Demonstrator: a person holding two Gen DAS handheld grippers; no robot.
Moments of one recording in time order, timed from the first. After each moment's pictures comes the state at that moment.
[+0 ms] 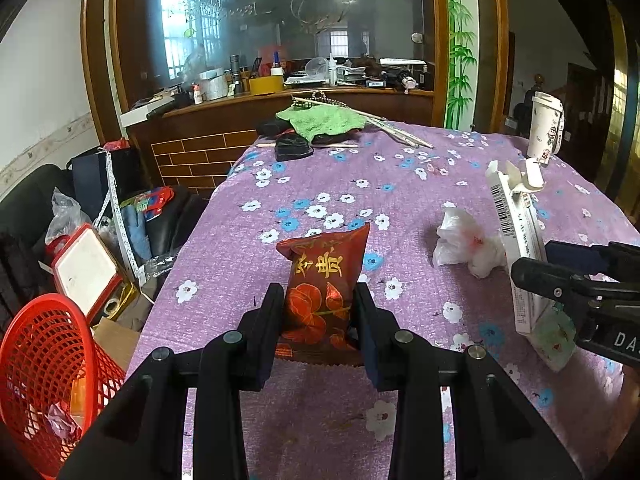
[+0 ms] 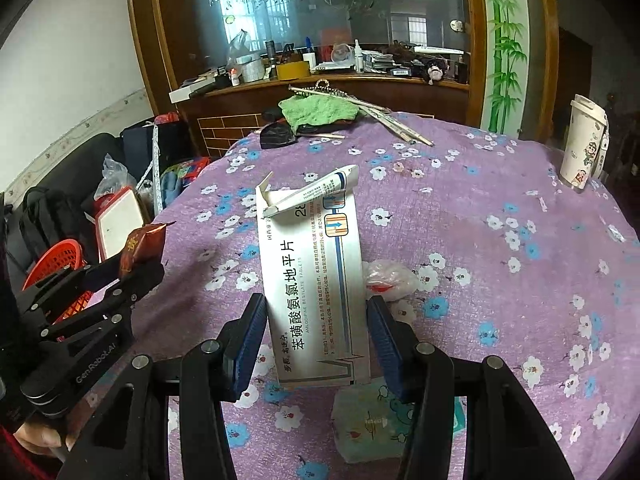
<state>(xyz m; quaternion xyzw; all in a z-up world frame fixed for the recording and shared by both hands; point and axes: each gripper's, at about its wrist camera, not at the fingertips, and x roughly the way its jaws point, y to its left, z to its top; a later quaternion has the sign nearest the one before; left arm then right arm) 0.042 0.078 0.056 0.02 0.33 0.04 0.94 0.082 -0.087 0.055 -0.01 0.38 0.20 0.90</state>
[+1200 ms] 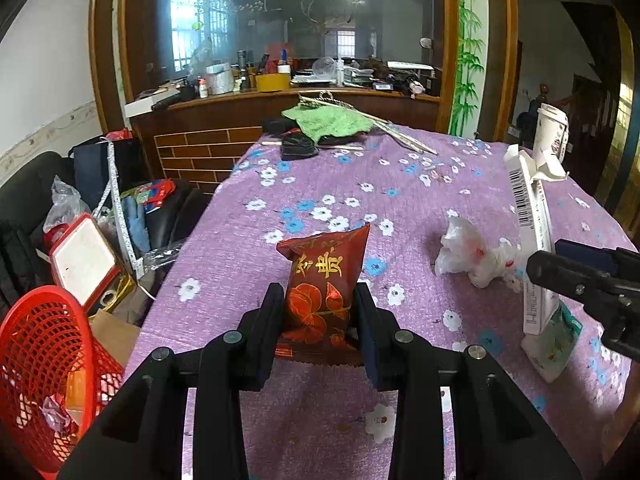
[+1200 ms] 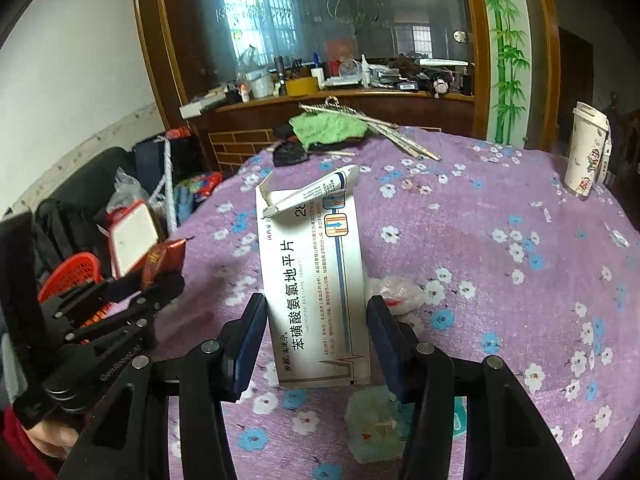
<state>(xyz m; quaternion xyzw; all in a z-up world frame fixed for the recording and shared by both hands) 0.040 0.086 0.062 0.00 0.33 0.04 0.94 0.072 -0.091 0.074 0.01 0.35 0.23 0.91</state>
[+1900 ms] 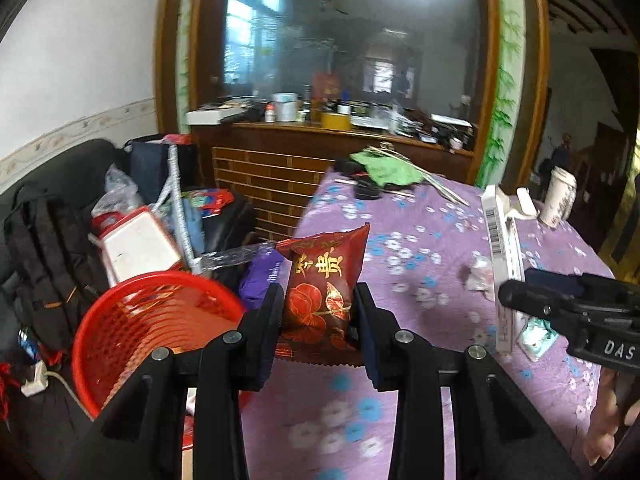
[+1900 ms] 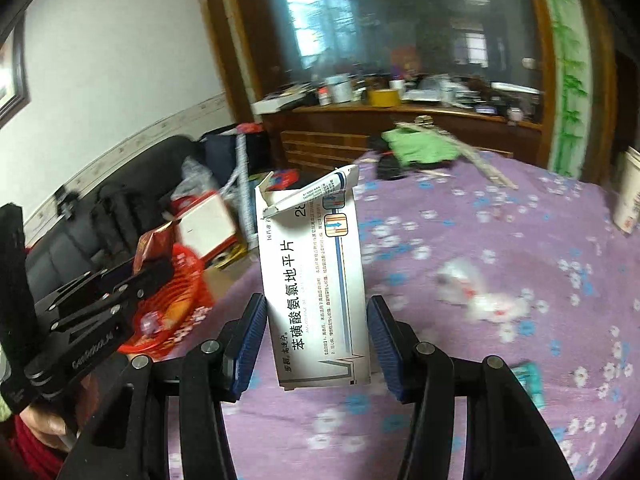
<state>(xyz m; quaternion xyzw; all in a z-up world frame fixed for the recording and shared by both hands) -0.073 0.183 0.131 -0.06 0.28 0.10 0.95 0.006 -0.002 0.126 -0.01 0.35 0.33 0.88</state>
